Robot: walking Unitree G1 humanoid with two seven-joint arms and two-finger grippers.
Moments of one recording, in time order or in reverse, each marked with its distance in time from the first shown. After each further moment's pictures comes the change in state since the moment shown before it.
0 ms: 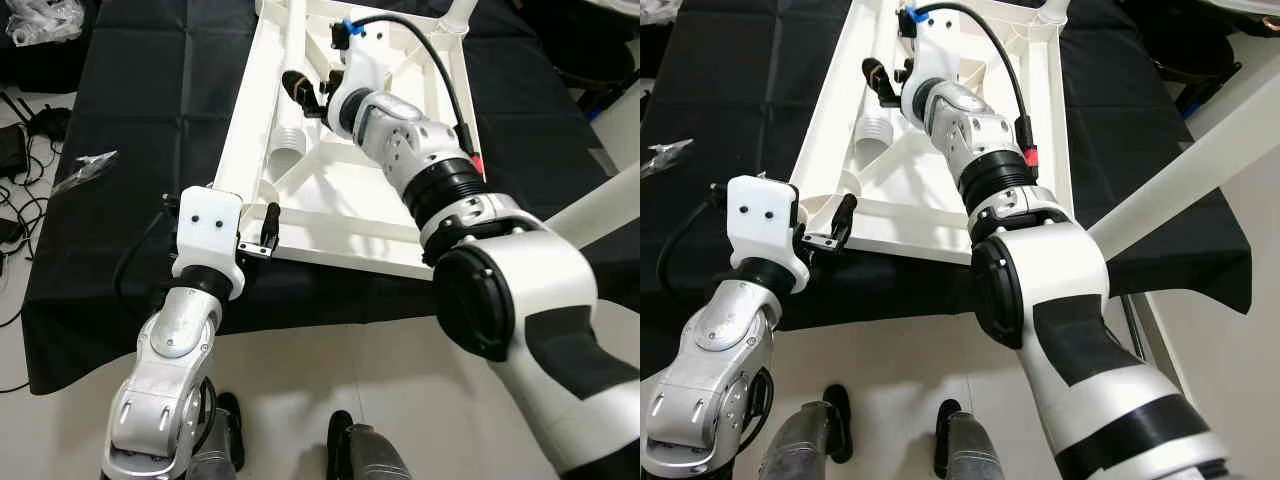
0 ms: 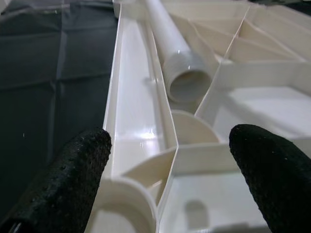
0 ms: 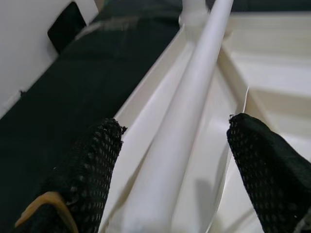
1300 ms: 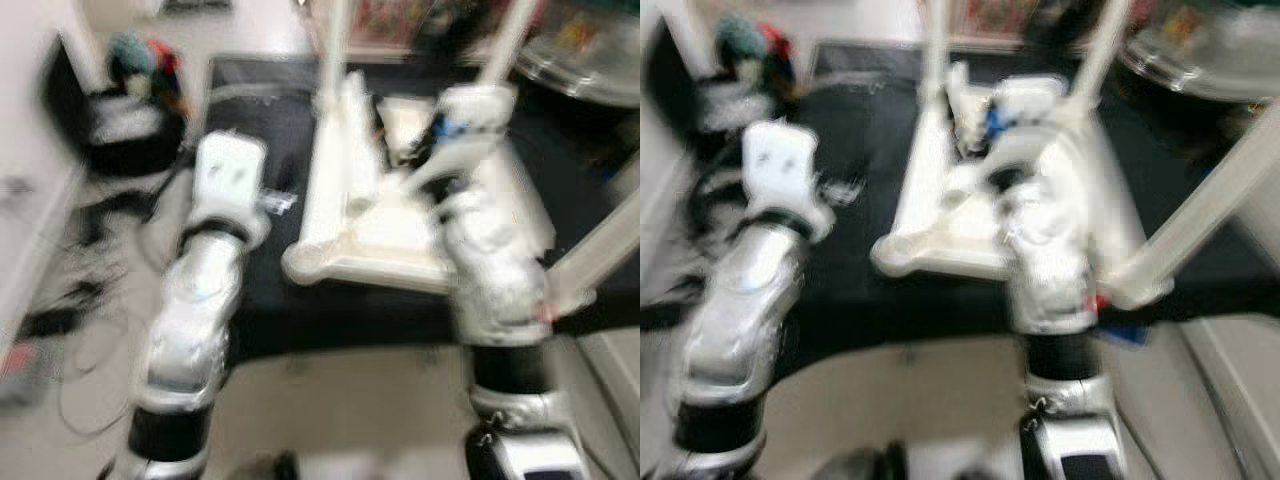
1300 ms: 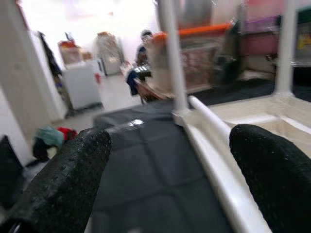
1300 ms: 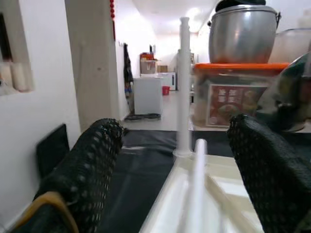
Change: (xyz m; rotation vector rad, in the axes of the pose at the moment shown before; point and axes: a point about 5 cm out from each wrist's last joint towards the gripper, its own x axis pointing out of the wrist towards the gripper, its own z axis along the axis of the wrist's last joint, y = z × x) left arm 0.041 -0.008 0.024 0.031 -0.155 -0.045; right arm -0.117 -0.032 -0.039 -0.165 -0.289 -0.225
